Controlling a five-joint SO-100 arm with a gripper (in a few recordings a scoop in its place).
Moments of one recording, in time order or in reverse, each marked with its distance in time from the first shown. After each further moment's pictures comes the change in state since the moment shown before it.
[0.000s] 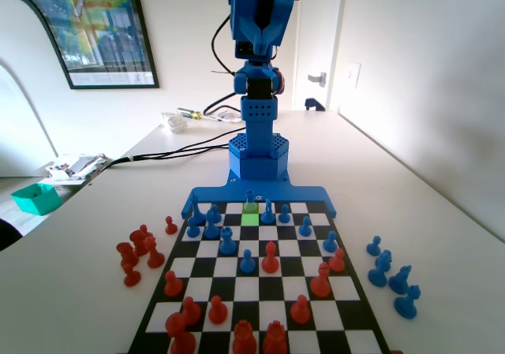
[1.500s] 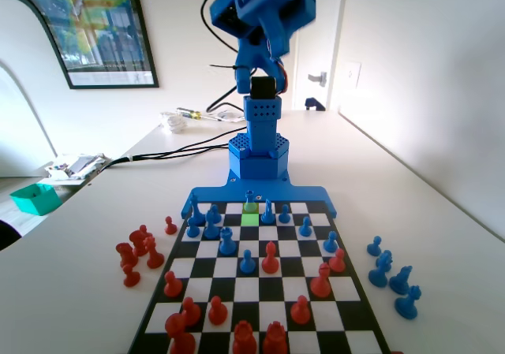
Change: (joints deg) arm -7.6 -26.3 -11.4 3.2 -34.9
